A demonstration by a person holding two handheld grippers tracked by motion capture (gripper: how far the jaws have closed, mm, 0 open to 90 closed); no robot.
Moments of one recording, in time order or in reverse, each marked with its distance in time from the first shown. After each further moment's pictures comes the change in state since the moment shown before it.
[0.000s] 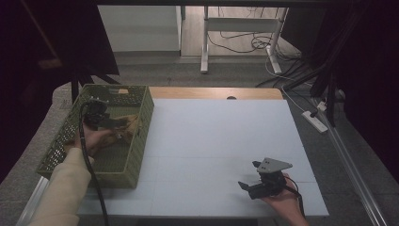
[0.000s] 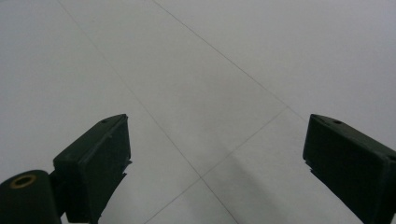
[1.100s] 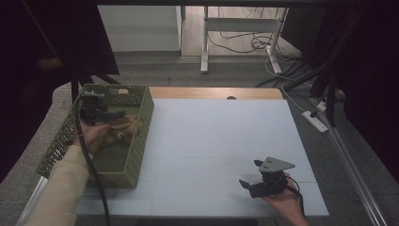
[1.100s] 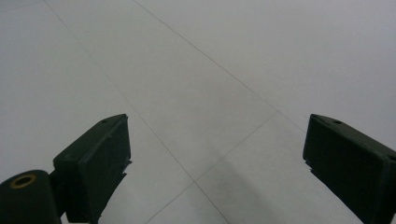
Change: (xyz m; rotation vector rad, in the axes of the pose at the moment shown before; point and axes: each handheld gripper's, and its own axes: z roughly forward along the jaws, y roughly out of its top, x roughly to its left) left arm -0.007 0.013 -0.023 -0.116 0.035 0.015; right arm -0.002 0.001 -0.003 -0.027 -0.021 0.011
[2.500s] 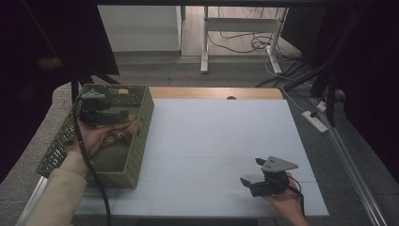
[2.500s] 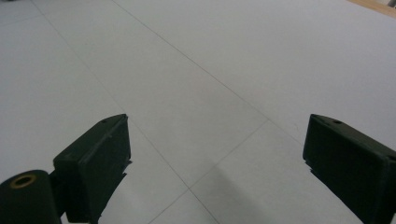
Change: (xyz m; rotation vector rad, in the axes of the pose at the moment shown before) left arm -0.040 0.003 -0.036 -0.128 -0.019 0.072; right arm -0.001 0.002 -0.005 -0.040 -0.020 0.010
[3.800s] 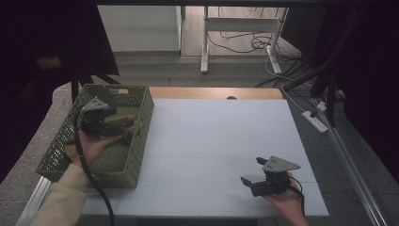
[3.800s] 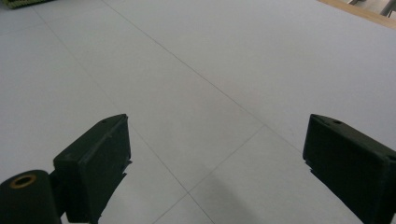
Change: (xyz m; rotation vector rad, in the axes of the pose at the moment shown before) left arm -0.042 -0.011 -0.026 -0.077 -0.059 0.080; right arm 0.000 0.002 -0.004 -0.022 -0.011 -0.002
